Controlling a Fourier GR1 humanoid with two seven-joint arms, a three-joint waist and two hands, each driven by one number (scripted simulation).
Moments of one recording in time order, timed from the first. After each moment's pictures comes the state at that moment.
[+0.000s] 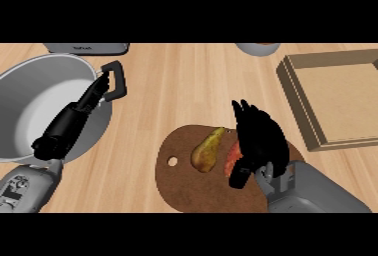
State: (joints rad) left arm -0.27 0.48 -0.26 -1.49 0.12 0.04 -0.09; right arm -0.58 -0.39 0.71 -1.71 0.44 0.19 1.24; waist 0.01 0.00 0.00
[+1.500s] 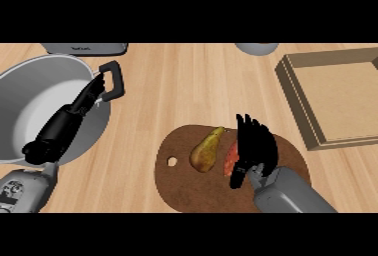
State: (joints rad) left arm -0.23 0.44 -0.18 -1.52 0.07 -0.03 -0.09; right arm -0.42 -0.24 0.62 -1.51 0.64 0.22 1.12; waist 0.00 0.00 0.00
